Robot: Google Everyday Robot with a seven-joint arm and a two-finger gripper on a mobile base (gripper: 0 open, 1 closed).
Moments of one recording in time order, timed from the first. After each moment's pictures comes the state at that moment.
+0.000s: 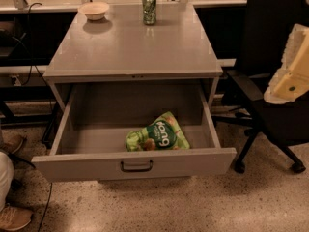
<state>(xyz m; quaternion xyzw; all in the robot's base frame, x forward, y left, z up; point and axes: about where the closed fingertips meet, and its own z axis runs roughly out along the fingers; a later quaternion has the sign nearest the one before) 0.402 -0.168 1.090 -0.61 0.73 -0.13 0.28</state>
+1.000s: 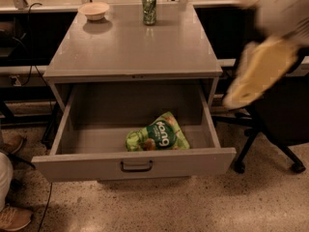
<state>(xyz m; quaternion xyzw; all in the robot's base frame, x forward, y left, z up) 0.432 -0.135 1.056 -0.63 0.71 -0.08 0.30</state>
